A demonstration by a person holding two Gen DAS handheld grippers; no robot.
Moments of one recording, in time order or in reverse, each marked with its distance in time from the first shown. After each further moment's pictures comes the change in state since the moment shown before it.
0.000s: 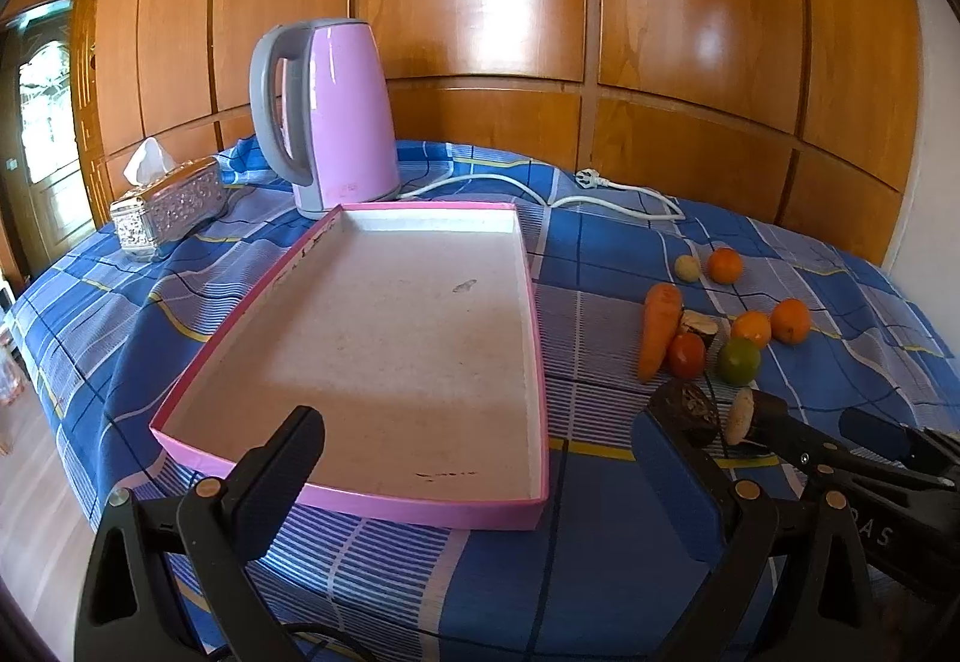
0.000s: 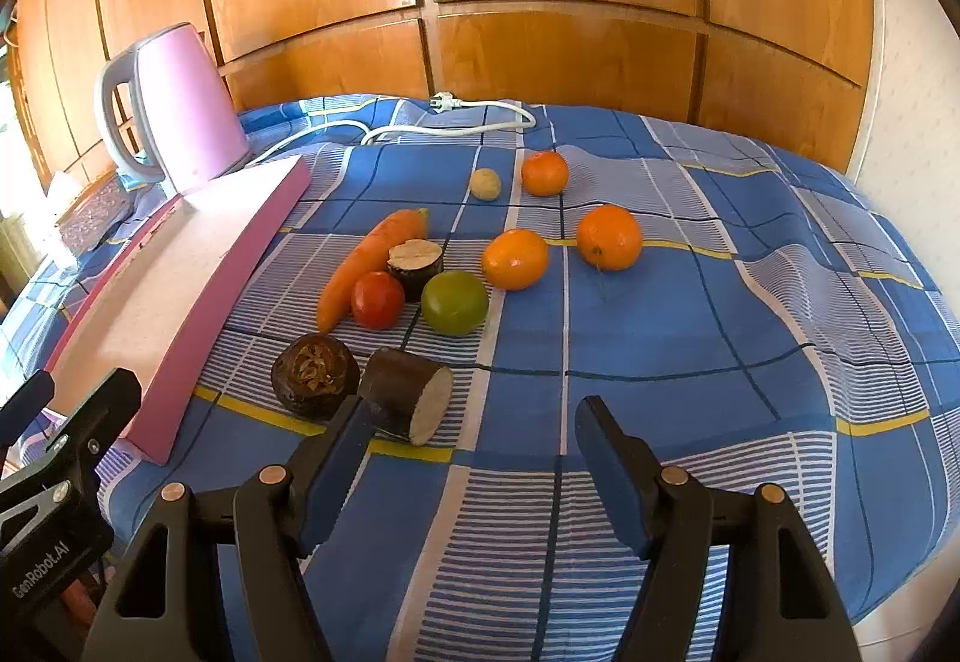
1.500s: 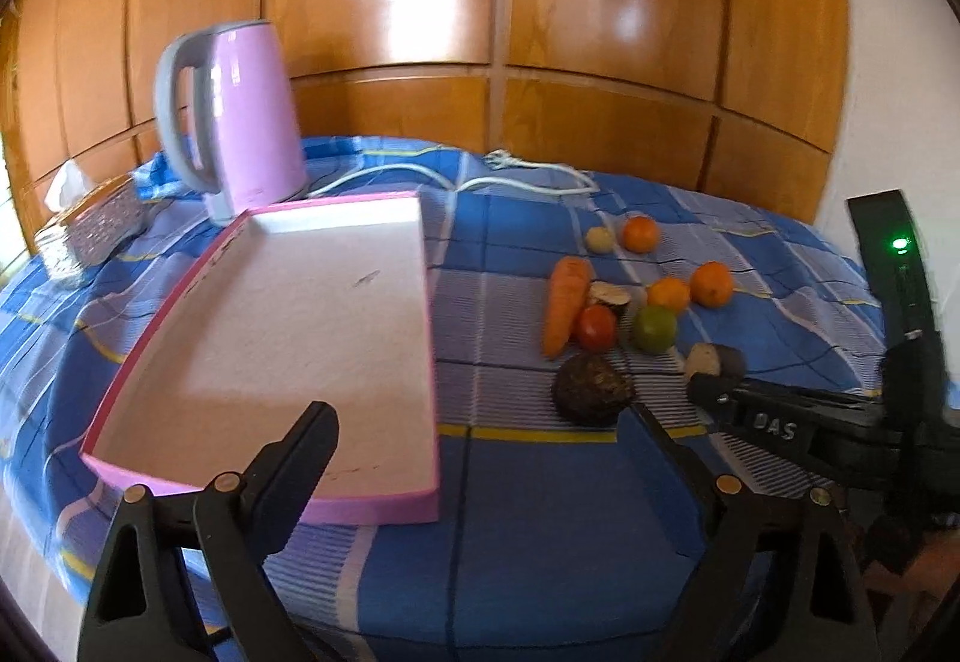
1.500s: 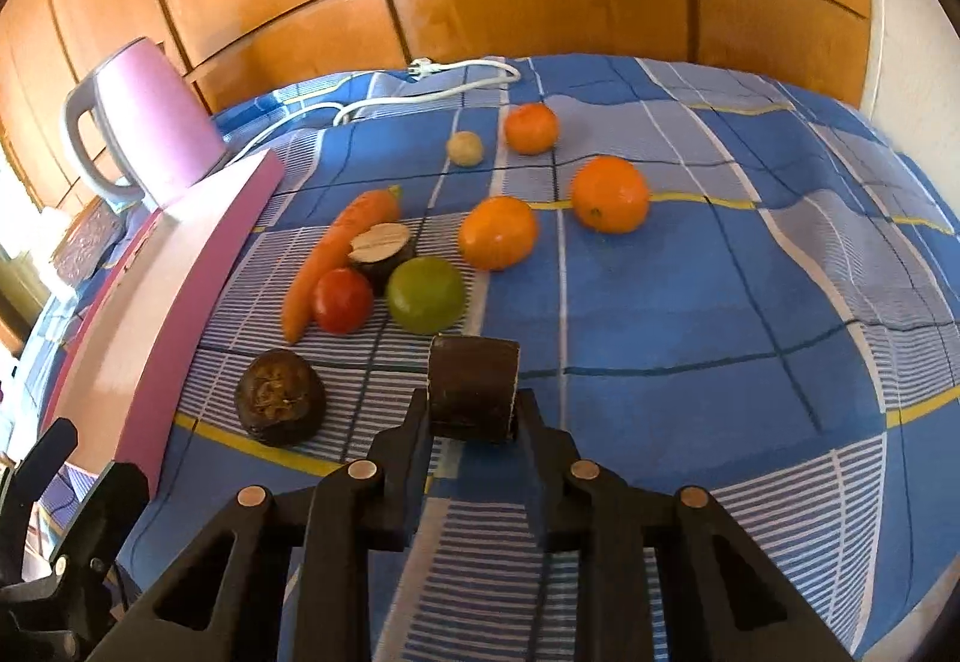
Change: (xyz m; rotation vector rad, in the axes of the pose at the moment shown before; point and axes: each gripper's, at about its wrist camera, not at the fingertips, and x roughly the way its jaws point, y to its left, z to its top) left arm -0.001 -0.026 0.002 0.106 0.039 -0.194; right arm 0.032 -0.023 0.007 0.127 0.100 0.069
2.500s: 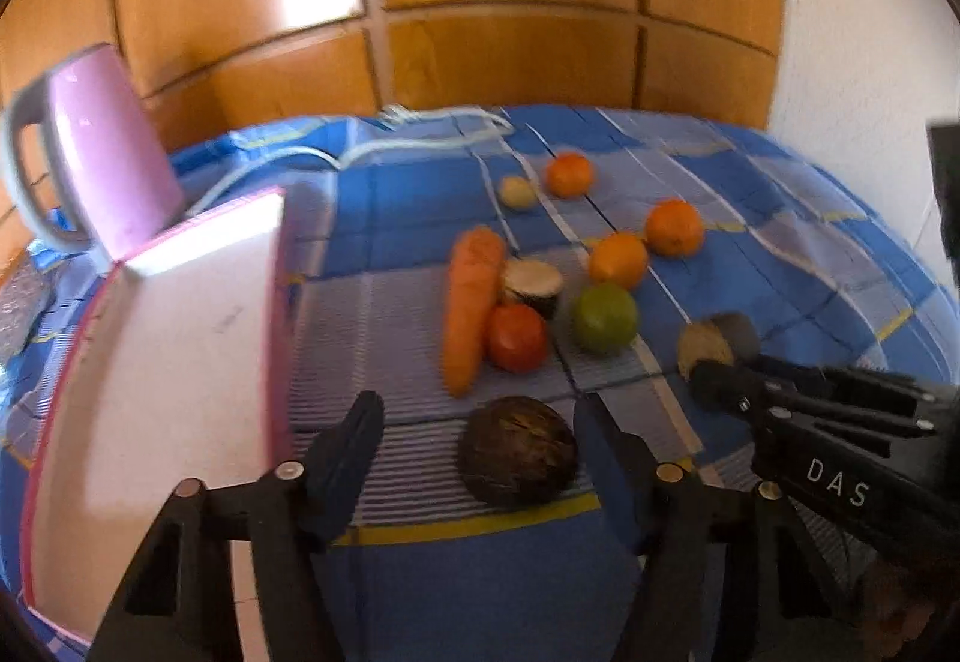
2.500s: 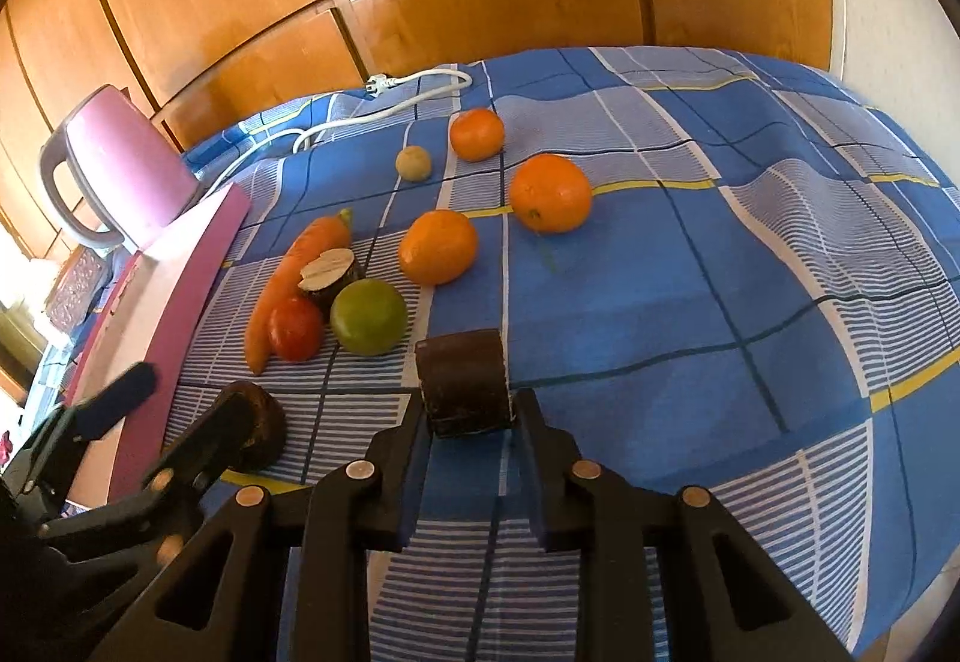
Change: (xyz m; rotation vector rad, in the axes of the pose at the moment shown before) left arm 0.078 -0.046 0.024 0.210 0.154 -0.101; right arm 0.000 -0.018 0.002 0.084 -0.019 -0.017
